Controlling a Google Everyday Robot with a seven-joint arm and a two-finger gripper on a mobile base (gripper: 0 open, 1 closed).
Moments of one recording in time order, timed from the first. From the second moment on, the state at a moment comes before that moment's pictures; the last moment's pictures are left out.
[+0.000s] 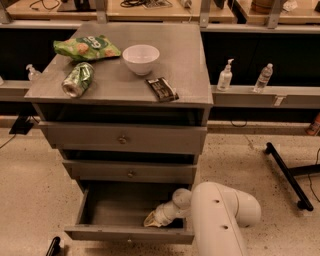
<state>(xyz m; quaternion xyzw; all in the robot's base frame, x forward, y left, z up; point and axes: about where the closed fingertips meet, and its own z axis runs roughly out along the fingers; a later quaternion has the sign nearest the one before) 0.554 0.047 0.116 -0.63 0.67 0.31 0.22</state>
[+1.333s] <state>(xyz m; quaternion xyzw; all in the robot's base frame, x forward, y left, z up) 0.573 0.001 0.198 -0.61 0.66 0.26 0.35</state>
